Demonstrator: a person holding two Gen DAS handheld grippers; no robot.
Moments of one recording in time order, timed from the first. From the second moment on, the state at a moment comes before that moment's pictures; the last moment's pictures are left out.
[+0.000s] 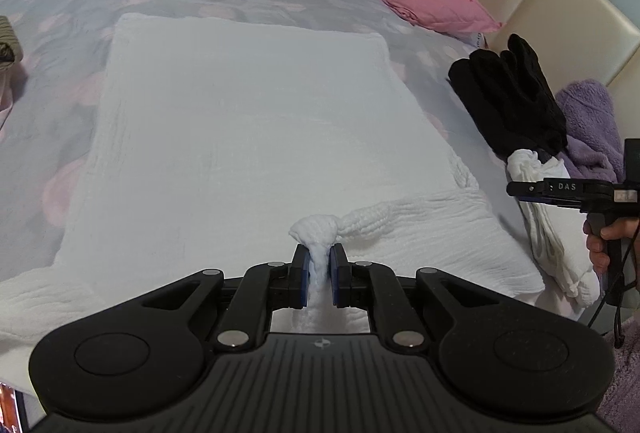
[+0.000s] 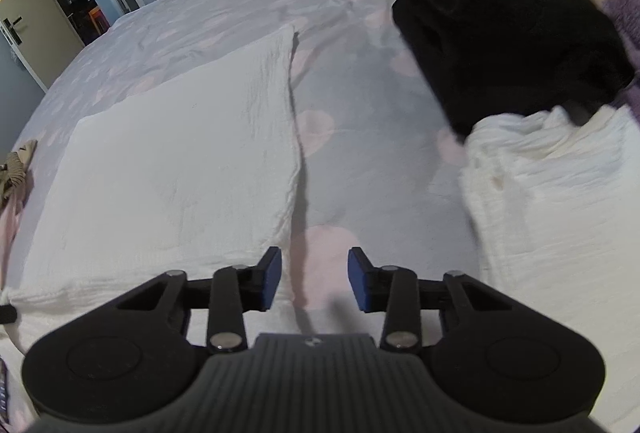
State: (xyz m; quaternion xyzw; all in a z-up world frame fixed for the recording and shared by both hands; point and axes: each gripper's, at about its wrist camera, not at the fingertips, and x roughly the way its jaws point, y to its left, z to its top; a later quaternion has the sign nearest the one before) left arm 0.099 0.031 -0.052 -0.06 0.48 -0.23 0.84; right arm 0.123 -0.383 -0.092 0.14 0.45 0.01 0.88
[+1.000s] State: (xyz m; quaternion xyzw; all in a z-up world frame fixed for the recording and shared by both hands) left arm 0.112 0.028 -0.089 -0.01 0.51 -0.22 0.83; right arm 0.167 -0.363 -0.112 0.14 0.48 0.00 0.86
